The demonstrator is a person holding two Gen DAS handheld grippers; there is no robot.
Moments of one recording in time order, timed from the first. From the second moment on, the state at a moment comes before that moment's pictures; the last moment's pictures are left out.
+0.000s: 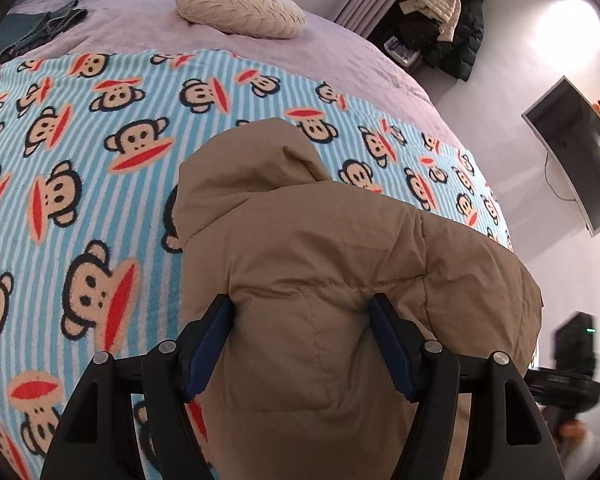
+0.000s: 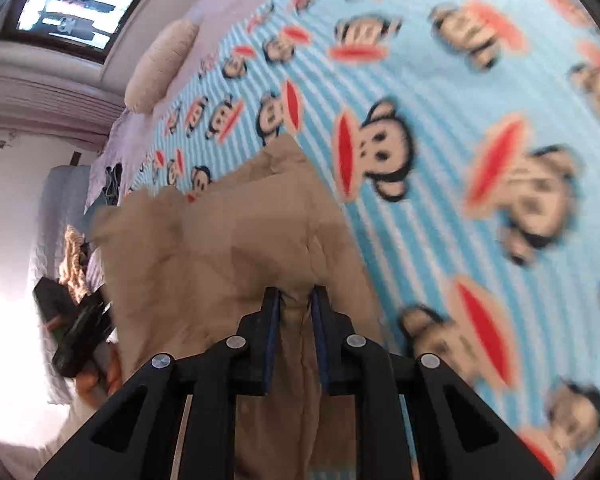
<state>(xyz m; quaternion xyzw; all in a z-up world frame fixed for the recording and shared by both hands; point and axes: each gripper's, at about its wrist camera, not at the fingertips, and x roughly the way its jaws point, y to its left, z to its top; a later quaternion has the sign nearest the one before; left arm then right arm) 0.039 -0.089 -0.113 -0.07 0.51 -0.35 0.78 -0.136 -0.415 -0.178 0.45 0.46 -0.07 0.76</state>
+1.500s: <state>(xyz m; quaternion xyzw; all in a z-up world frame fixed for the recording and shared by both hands) -0.008 -0.170 -0.110 0.12 0.46 -0.30 0.83 -0.152 -0.379 -0.121 0.38 0.43 -0.10 0.81</state>
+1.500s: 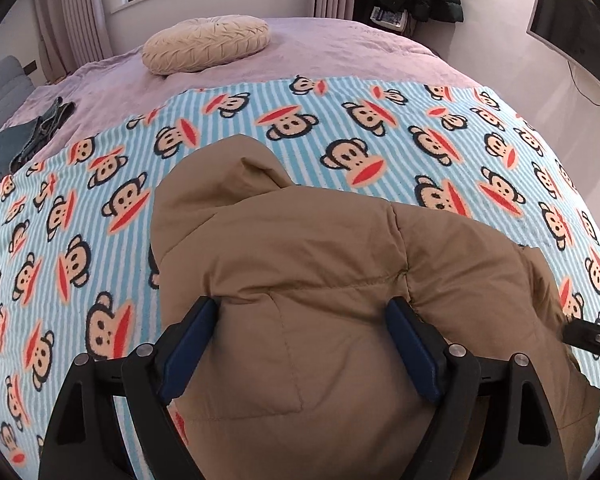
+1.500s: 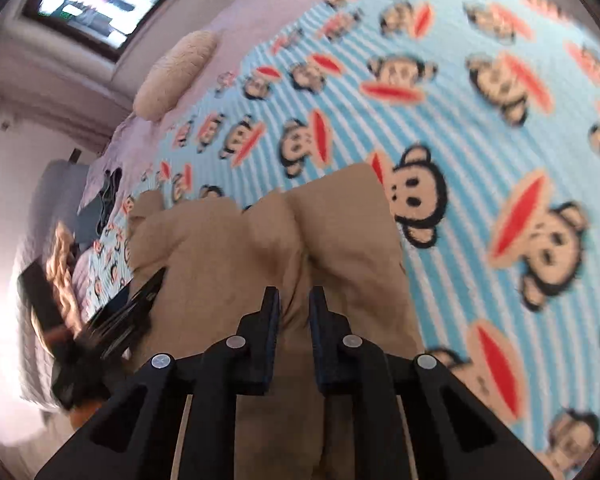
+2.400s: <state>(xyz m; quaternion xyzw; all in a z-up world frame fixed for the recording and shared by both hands) -0.019 -0.133 -0.067 0.16 0.57 -0.26 0.77 -0.144 -0.364 -0.164 0.37 0.55 -0.12 0.74</state>
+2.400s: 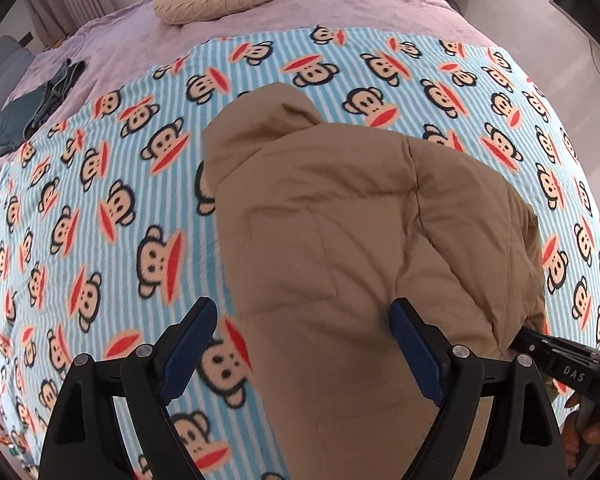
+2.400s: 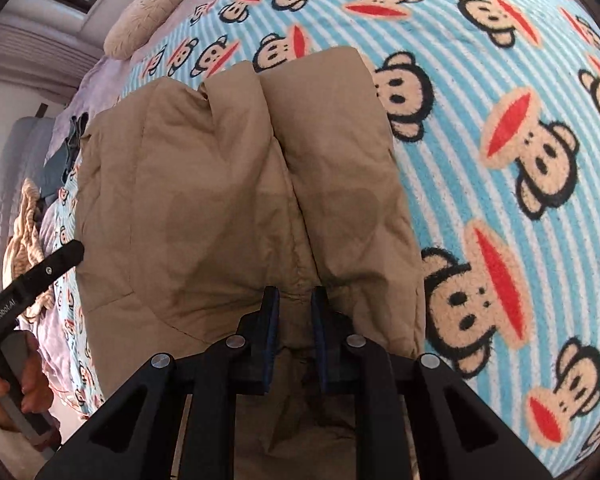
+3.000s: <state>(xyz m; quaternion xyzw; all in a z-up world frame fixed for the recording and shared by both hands) 0.001 -0.070 -0.091 0.03 0.62 -0.27 0.74 -0.161 -0.408 -0.128 0.37 0.53 -0.10 0.76</state>
